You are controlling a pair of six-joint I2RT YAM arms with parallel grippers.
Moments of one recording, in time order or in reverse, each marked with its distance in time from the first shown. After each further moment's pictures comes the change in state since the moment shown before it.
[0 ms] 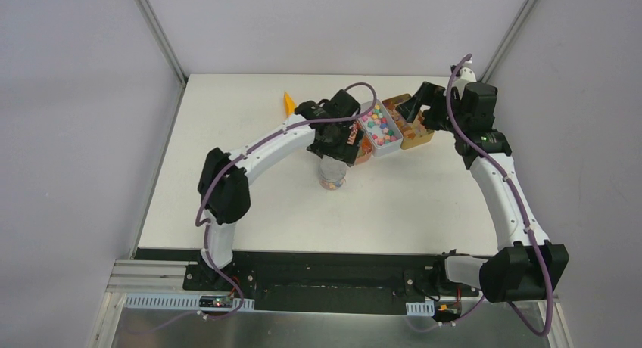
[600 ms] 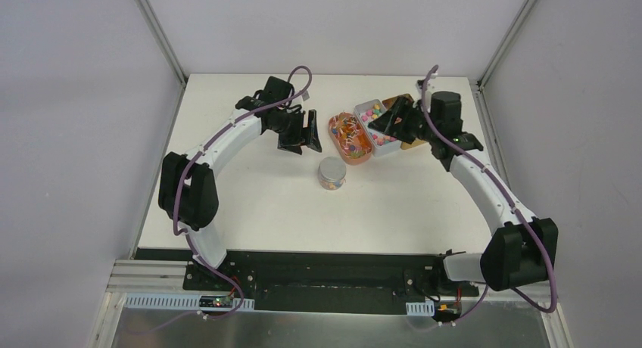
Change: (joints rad) left arm 0.355 -0.217 -0.336 0.222 0.501 -0.021; right arm 0.155 0.089 -0.100 0.097 -0.120 0.211
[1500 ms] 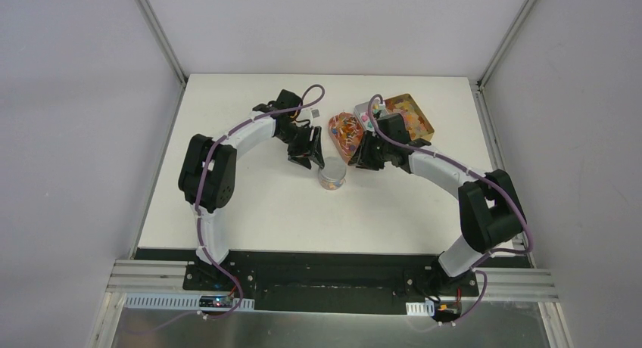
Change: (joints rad) left arm 0.006 0.203 -0.018 0.045 0.158 0.077; right arm 0.232 0.275 -0.068 -0.014 0.221 0.068
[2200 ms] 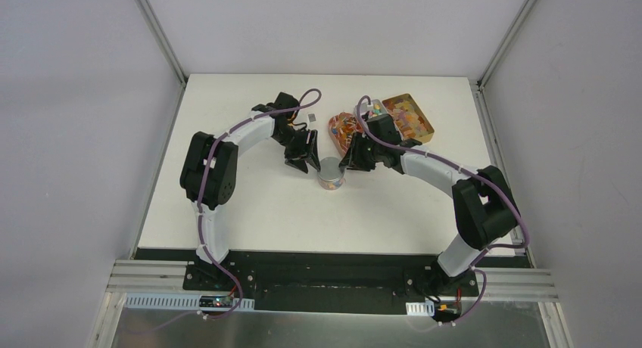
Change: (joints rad) left arm 0.020 0.031 -0.001 -0.055 0.013 0.019; right arm 0.068 0.050 0.039 0.022 -0.021 -0.008
